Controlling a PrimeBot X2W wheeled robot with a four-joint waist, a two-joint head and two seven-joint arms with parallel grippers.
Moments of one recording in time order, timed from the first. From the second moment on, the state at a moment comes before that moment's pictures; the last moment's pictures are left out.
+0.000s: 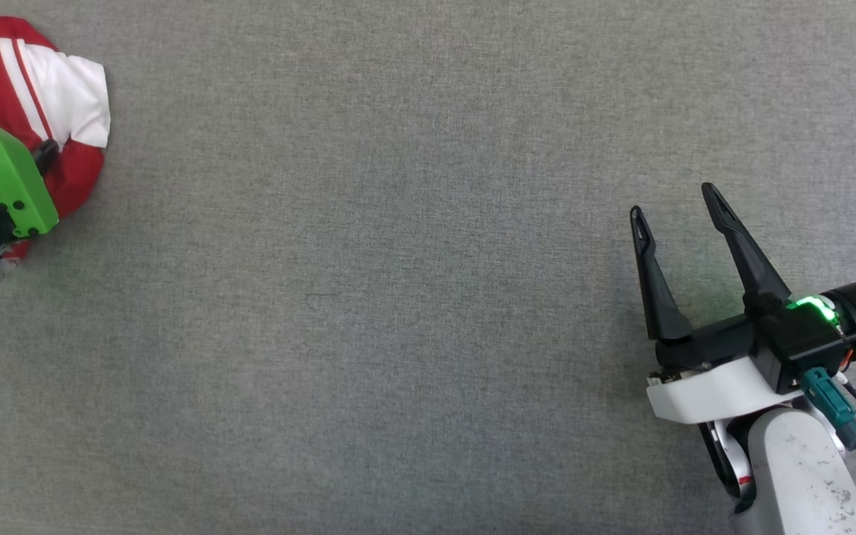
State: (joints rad) left arm -0.90 0.61 -0.34 0.80 -0.79 -0.13 0.43; right arm -0.20 -0.07 0.14 -0.09 -0.06 0.13 -0.25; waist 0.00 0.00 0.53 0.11
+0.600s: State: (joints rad) left arm -0.84 0.63 -0.37 0.72 -0.70 -0.11 0.00; right arm -0.14 -0.05 0.06 -0.06 -0.04 0.13 -0.26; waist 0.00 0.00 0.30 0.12
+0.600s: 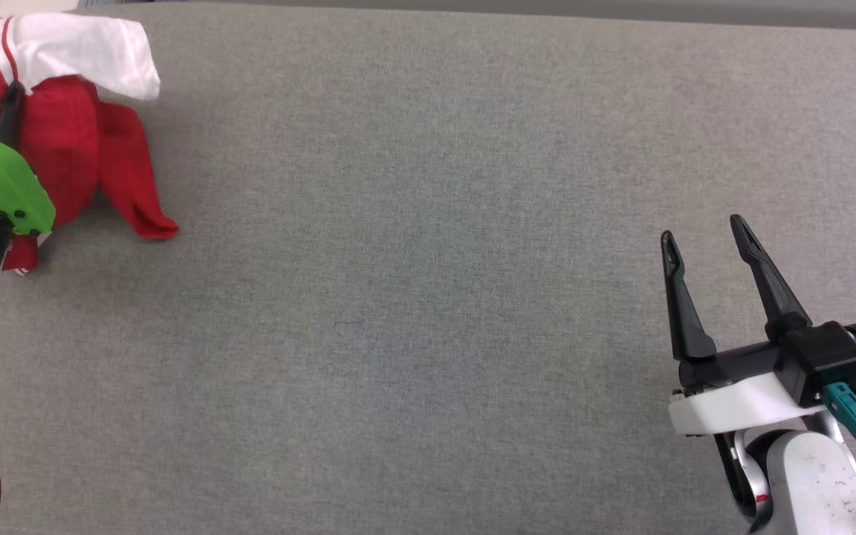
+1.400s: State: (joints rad) left arm -0.84 0.37 -0.60 0.36 -0.56 -0.01 -0.02; right arm -0.11 -0.05 -0.11 -0.04 0.00 0.13 -0.26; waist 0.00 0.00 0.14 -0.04
